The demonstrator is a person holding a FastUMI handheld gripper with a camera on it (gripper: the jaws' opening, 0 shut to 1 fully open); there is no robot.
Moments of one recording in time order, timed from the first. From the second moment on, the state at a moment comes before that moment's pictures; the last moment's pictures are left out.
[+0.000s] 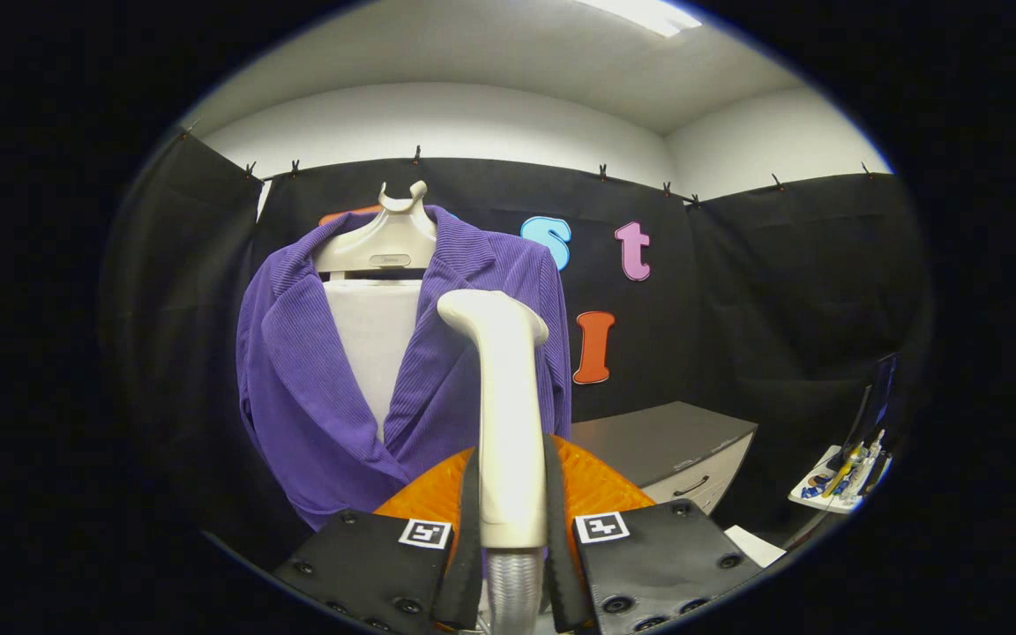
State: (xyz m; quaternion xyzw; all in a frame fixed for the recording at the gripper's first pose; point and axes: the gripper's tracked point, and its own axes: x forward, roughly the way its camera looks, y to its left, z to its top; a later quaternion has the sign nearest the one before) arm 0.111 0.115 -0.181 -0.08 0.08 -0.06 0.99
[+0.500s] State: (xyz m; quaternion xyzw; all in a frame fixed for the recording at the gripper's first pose) arm 0.100 0.100 -0.219 -0.08 0.11 -0.07 0.99
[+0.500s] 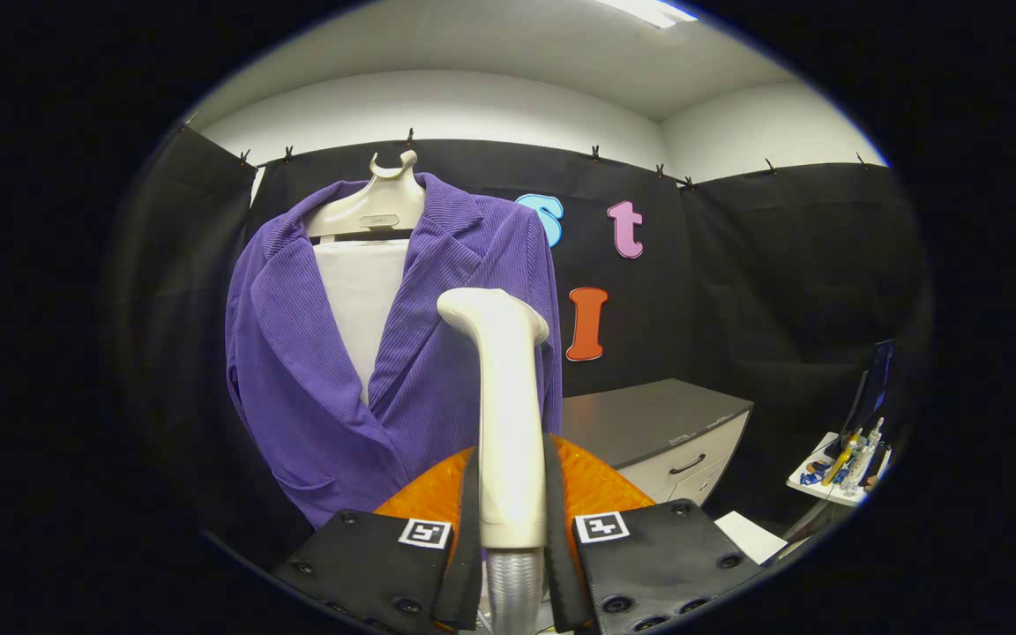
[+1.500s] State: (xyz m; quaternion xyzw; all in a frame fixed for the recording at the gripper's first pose) arm 0.058 0.060 -0.359 -0.09 0.24 -0.08 0.96
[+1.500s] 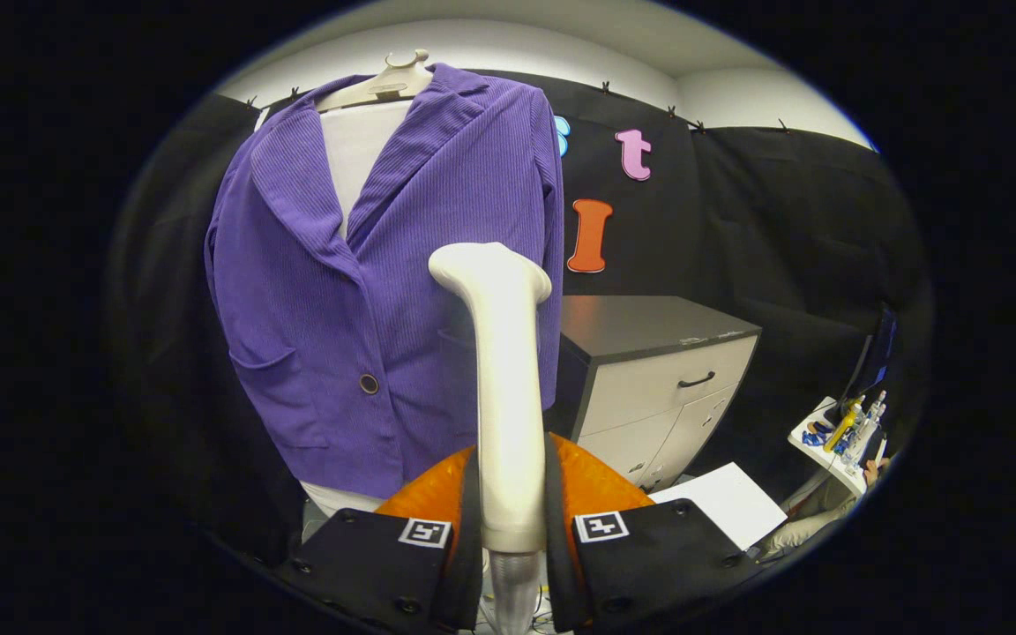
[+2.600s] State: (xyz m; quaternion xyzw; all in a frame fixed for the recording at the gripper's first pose) arm -0.006 0.040 -0.487 -0.09 0.36 -0.09 0.92
